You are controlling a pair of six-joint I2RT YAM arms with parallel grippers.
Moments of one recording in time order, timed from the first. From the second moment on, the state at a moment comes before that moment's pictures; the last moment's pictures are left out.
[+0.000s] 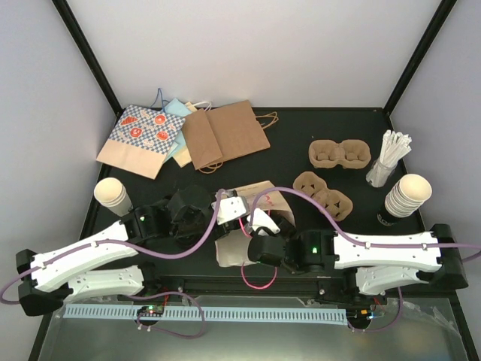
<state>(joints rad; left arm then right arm) -1.09 0.94 0.96 -0.55 -0.03 0.18 1.49 1.19 1.00 -0.85 0.68 0.40</state>
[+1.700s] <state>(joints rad) -1.19 0.94 0.94 -0.51 -0.16 -0.08 1.47 1.21 0.81 -0.57 0.91 0.52</state>
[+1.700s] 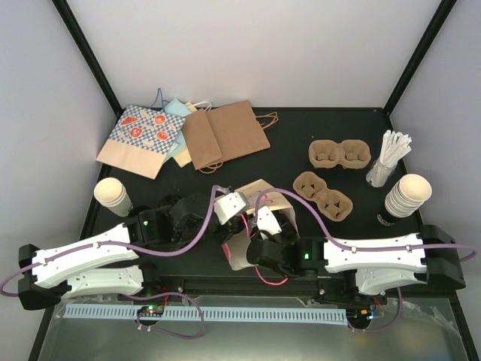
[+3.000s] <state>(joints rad) -1.18 0.95 0.93 -0.45 -0.07 -0.12 1.37 1.18 0.81 -0.63 0.81 0.56</state>
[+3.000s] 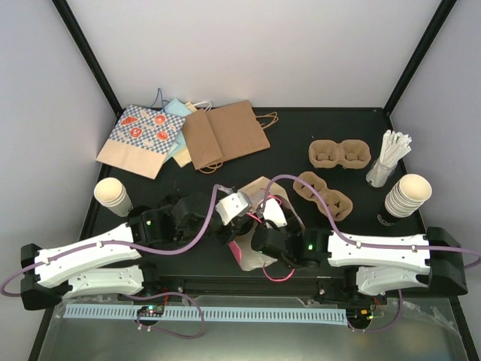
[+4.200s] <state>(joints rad) -0.49 1.24 1.12 -0.66 0.18 -0.41 1.36 1.08 0.67 -0.44 0.78 0.41</state>
